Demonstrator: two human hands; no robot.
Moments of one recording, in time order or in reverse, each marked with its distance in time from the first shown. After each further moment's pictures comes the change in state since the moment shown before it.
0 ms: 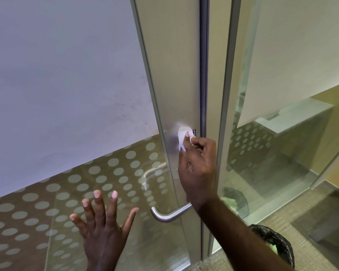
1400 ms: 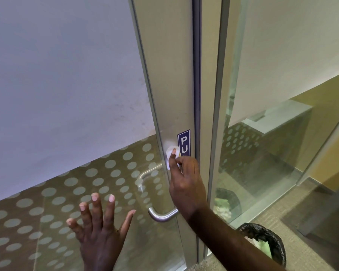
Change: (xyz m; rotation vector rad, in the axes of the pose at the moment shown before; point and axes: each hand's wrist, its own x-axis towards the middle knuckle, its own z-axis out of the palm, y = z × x) left_hand -0.002 -0.006 0.009 0.015 0.039 0.041; right_hand -0.036 -0.008 -0.005 -0.325 -0.260 -0.172
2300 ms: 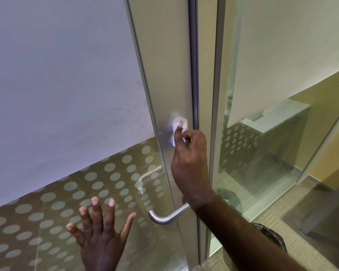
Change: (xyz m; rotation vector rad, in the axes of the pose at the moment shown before) left_hand 0.001 0.001 0.002 -0.011 0.027 0.004; right_hand 0.053 0.002 -0.013 0.041 0.111 0.111
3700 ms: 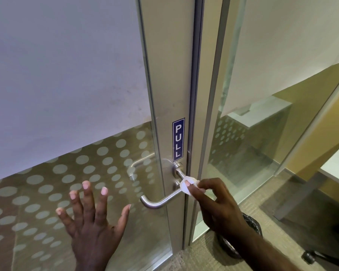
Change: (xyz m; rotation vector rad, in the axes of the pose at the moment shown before) left_hand 0.002 0.010 -0.027 -0.245 -0.096 -0.047; right_hand -0.105 0.061 -0.084 0.151 -0.326 -0.273
